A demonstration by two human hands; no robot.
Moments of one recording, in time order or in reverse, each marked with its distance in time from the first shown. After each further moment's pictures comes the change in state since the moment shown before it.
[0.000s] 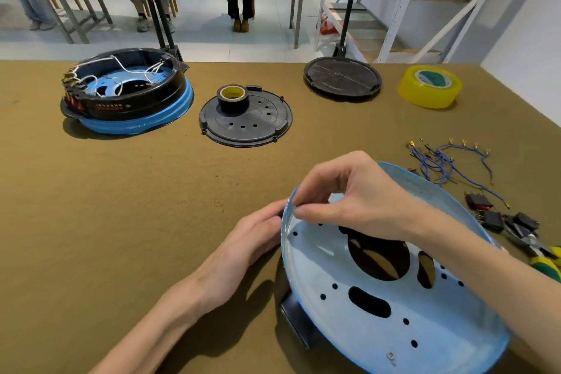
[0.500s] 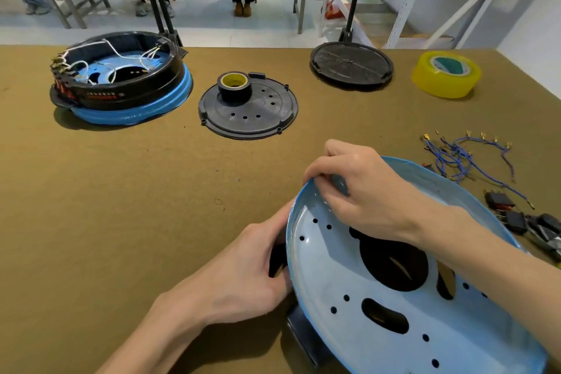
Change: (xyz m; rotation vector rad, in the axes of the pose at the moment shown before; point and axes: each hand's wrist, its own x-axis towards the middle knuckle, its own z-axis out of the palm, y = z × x) left_hand -0.003 0.006 0.004 0.385 -0.040 0.069; right_hand 0.015 0.014 0.004 -0.591 0.119 -0.073
